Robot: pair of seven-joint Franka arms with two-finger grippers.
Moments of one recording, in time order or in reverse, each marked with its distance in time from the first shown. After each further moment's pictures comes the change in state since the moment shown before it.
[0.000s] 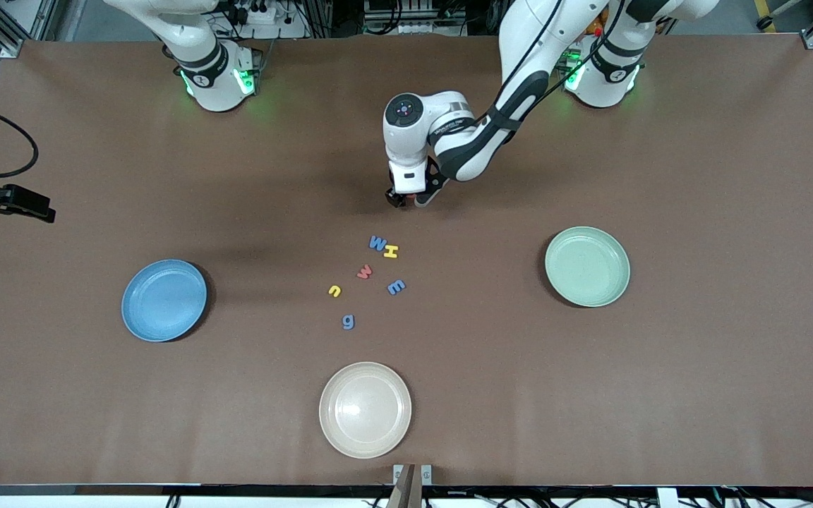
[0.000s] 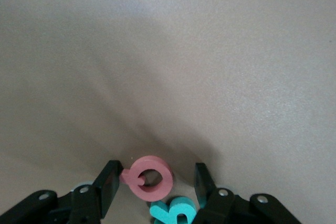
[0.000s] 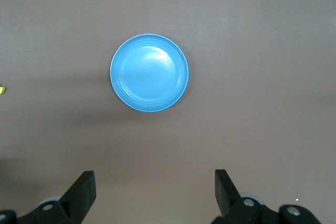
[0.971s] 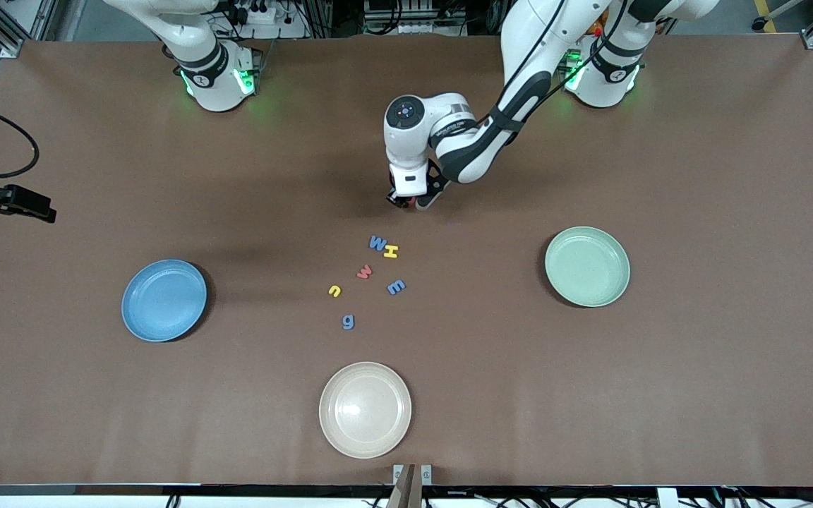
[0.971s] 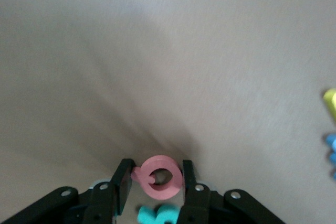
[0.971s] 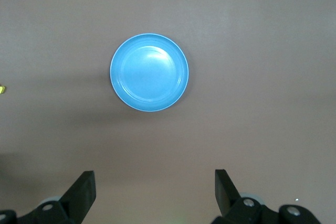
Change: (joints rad) left arm 0.023 -0.003 0.011 0.014 0.001 -0.004 0.003; right arm 0.001 0.001 0.000 -0.001 0.000 0.000 0.000
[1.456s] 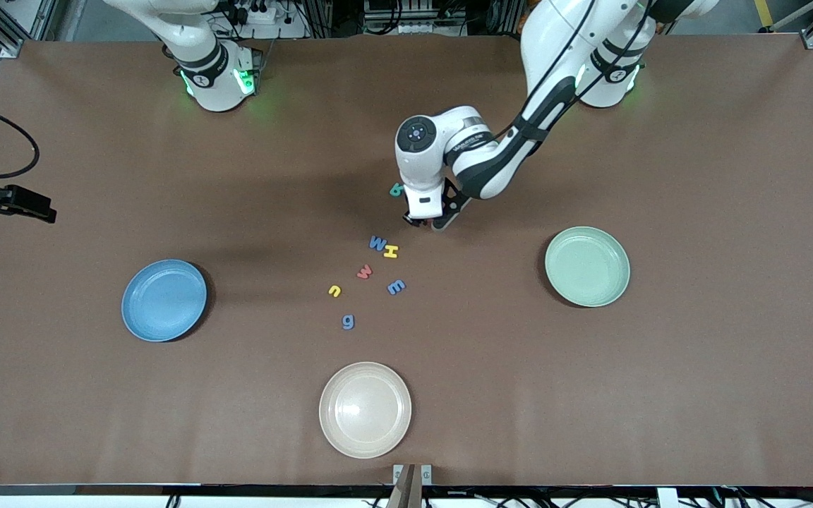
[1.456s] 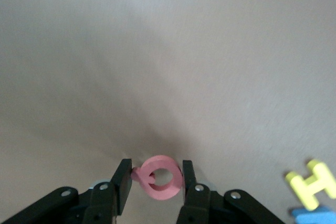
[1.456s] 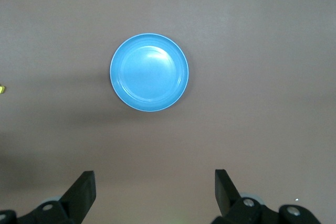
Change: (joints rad) left arm 0.102 -0.035 -0.008 0.058 0.001 -0.167 0.196; right arm 0.000 0.001 0.000 0.000 0.000 0.000 0.000
